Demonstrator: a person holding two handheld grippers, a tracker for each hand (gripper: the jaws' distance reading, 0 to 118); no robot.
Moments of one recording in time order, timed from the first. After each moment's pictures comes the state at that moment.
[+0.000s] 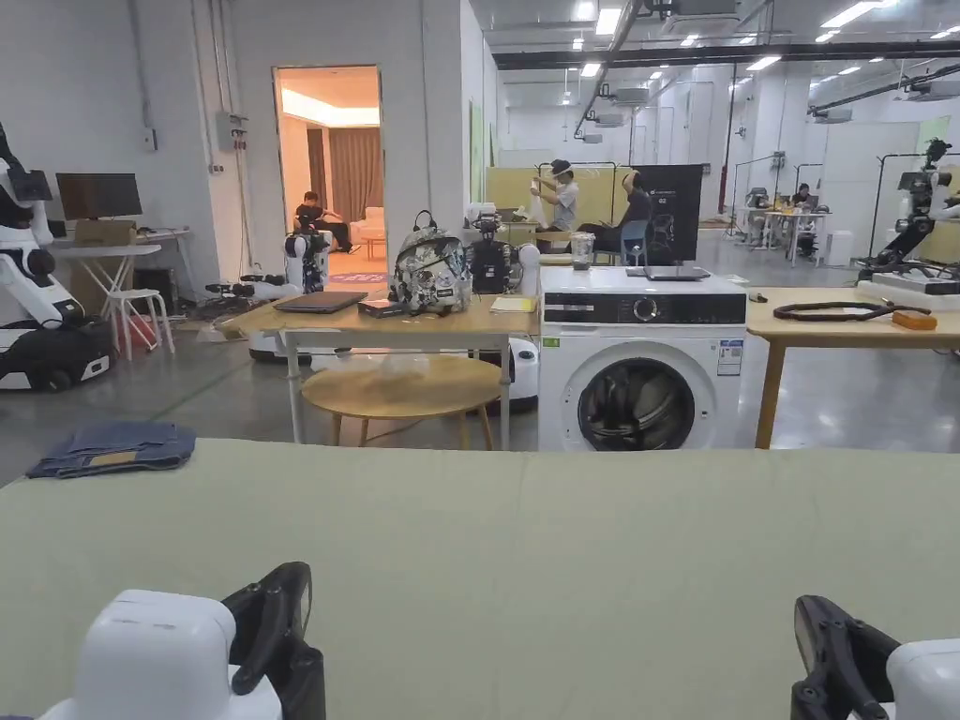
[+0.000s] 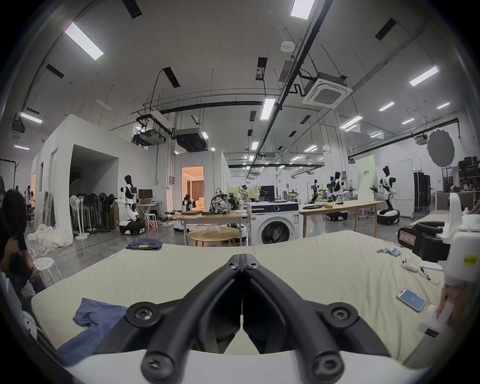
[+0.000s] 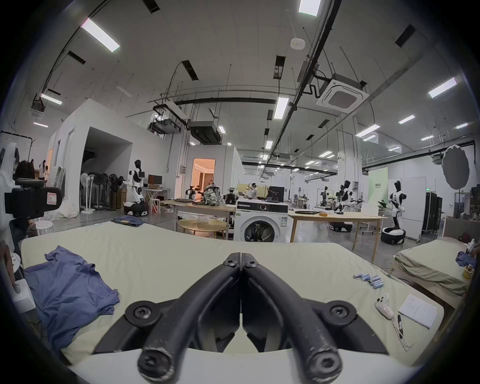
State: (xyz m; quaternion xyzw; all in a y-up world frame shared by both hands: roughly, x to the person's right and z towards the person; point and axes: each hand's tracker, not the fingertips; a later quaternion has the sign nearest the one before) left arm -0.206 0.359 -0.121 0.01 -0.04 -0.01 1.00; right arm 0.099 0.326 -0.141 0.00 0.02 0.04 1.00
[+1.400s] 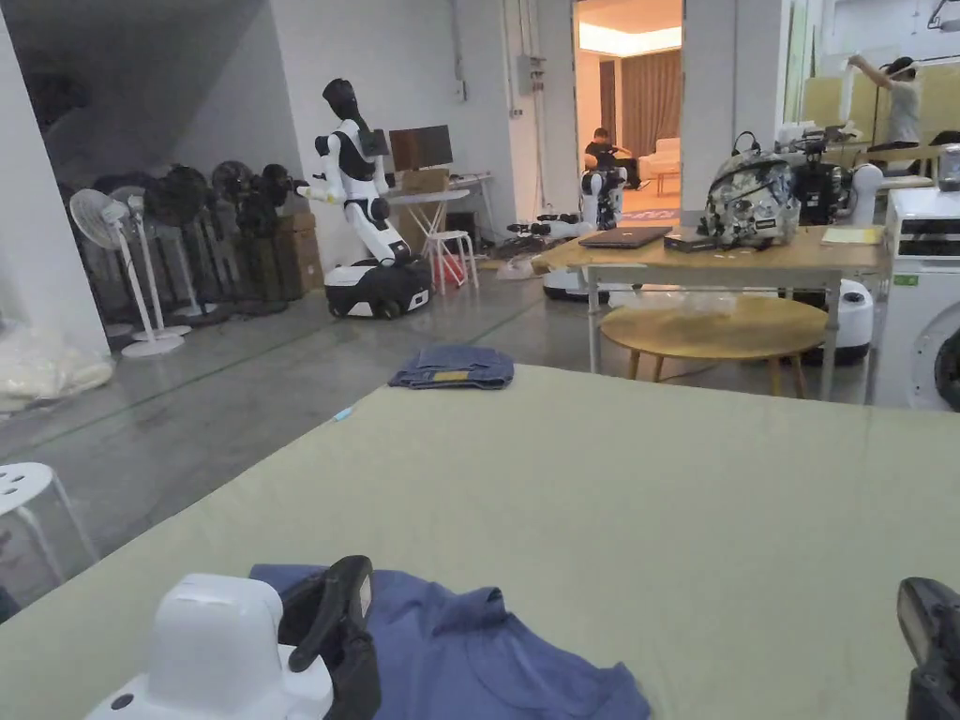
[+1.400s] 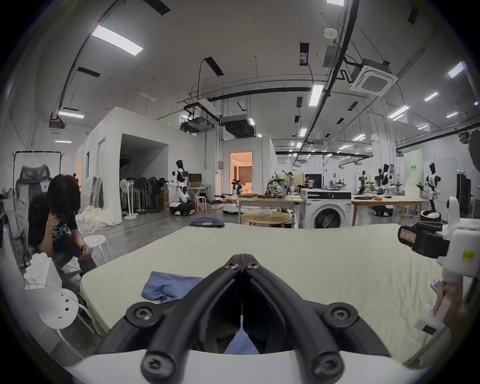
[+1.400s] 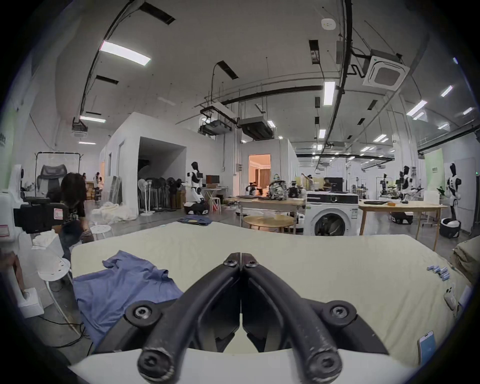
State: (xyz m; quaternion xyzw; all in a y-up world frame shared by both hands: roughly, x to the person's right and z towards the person) left arm -0.337 0.337 -0.044 -0.03 0.12 0.01 0.99; right arm -0.023 0.305 -0.168 -0.03 0.21 0.00 0.98
